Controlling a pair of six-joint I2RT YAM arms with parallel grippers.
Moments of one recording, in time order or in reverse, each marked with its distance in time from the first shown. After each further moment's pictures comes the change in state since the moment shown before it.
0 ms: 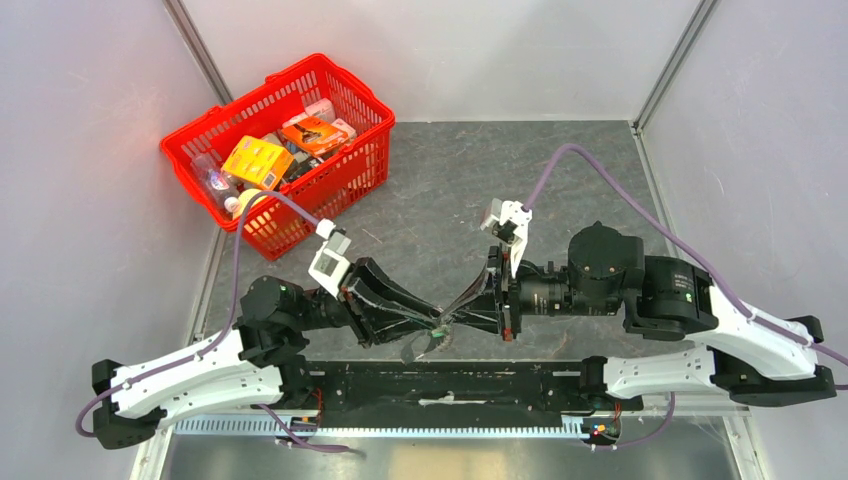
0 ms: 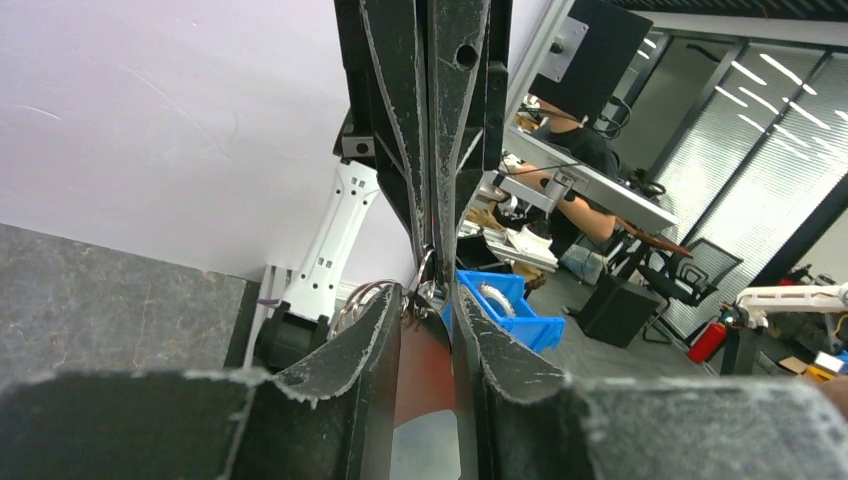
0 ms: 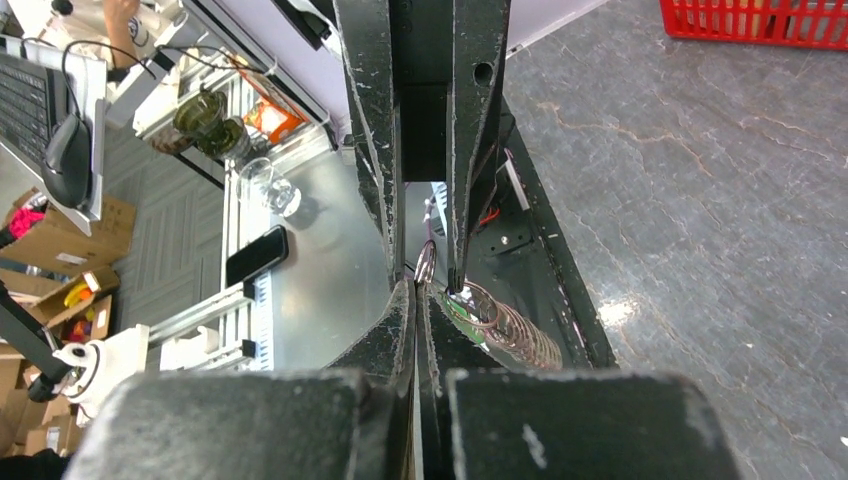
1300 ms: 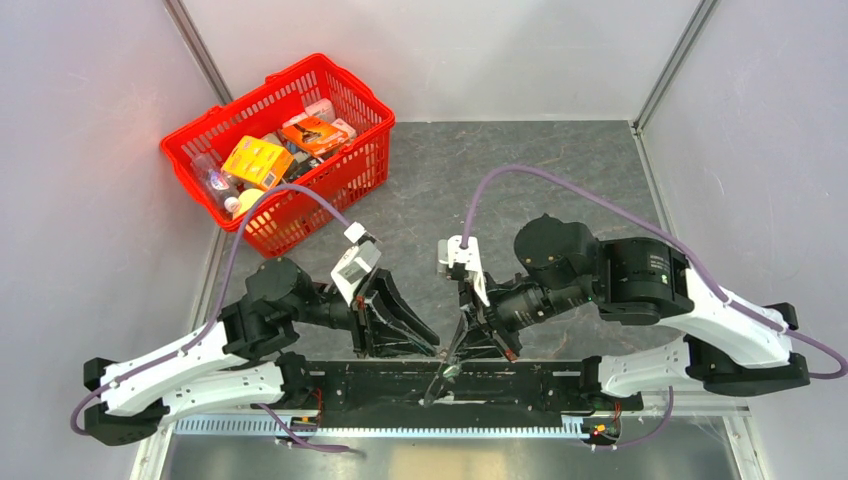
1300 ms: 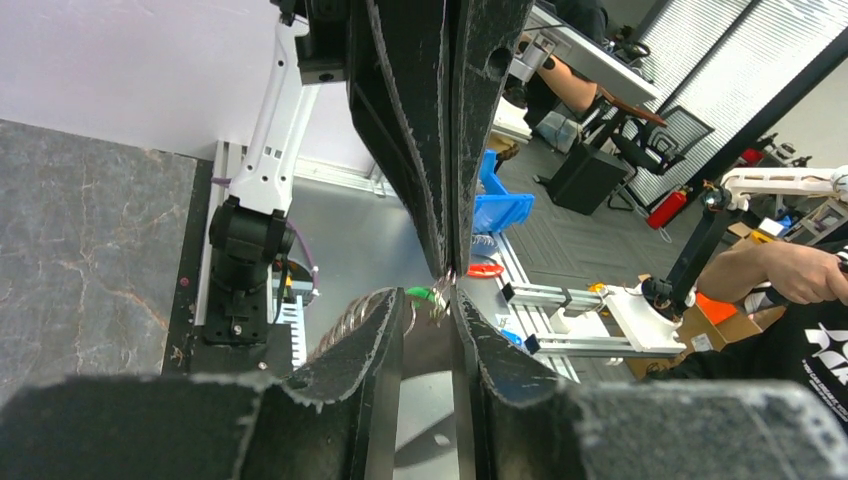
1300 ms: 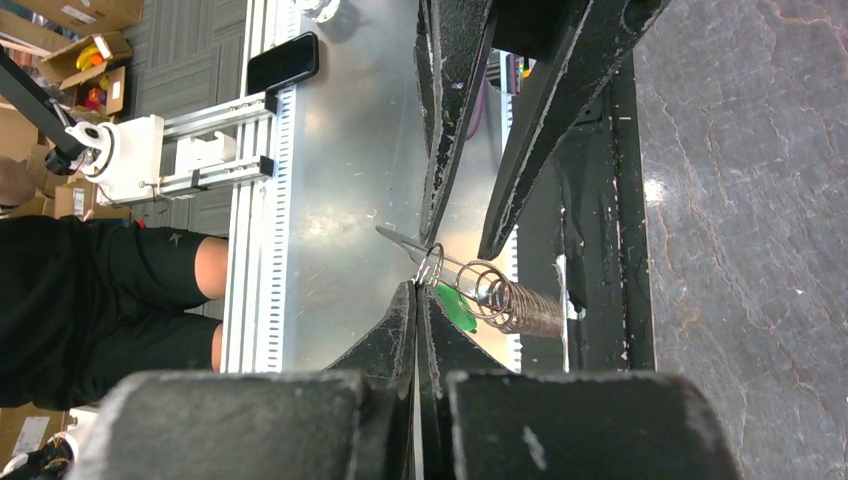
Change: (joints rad) left arm 0.000 0.051 0.195 -0.418 0.228 0.087; right arm 0.002 0.183 0.240 -0.365 -0.314 -0.192
